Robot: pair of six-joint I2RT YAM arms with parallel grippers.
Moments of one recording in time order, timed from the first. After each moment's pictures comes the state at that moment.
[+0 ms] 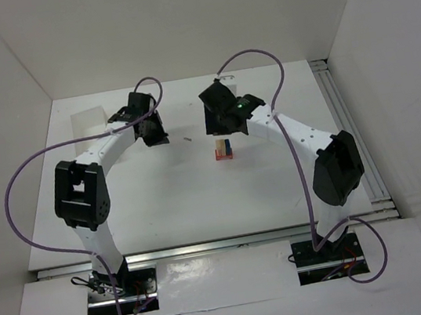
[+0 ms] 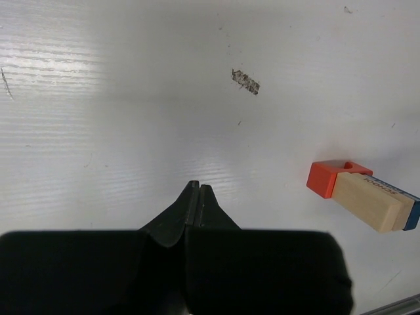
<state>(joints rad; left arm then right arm) -0.26 1.88 1.48 -0.55 0.10 -0.51 0.65 1.78 1.62 -0.70 0.41 0.58</state>
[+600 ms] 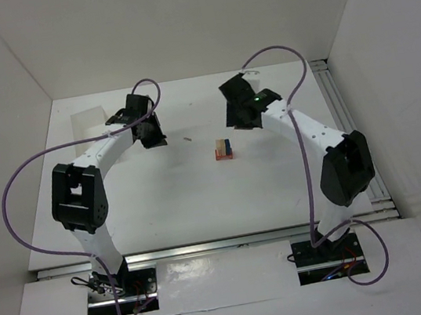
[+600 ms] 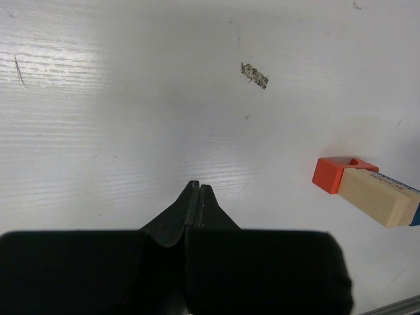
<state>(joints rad) -0.26 1.85 1.44 -0.55 0.09 -0.51 0.59 1.75 1.56 -0.74 0.47 0.61</state>
